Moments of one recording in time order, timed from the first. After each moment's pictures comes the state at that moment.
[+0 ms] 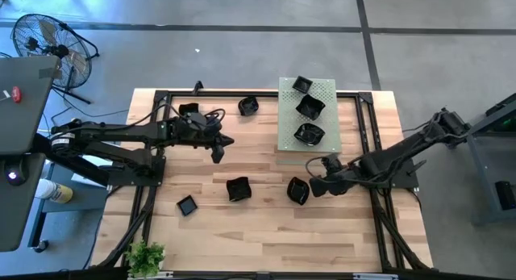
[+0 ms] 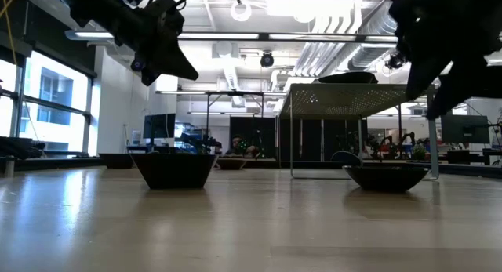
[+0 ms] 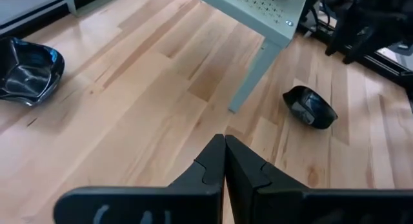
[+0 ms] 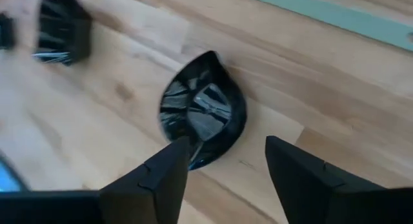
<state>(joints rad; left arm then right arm) 0.19 1.07 0.68 -0.12 -0.01 -0.37 0.42 1.16 0.68 -0.58 0.28 1.55</state>
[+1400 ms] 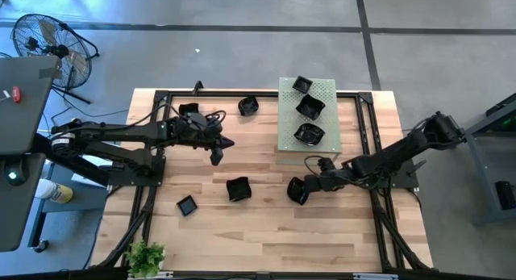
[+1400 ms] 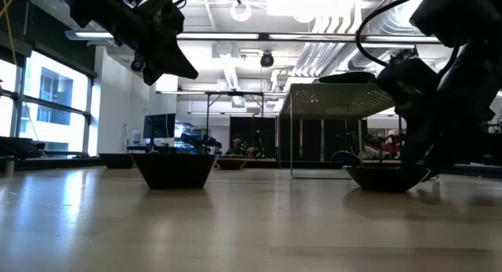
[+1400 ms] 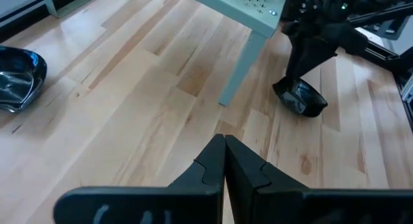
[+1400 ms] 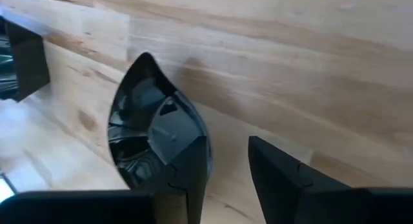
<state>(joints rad) 0.19 1.07 0.68 -0.13 0.04 -0.32 0.31 1.29 0.39 -0.05 0.17 1.66</state>
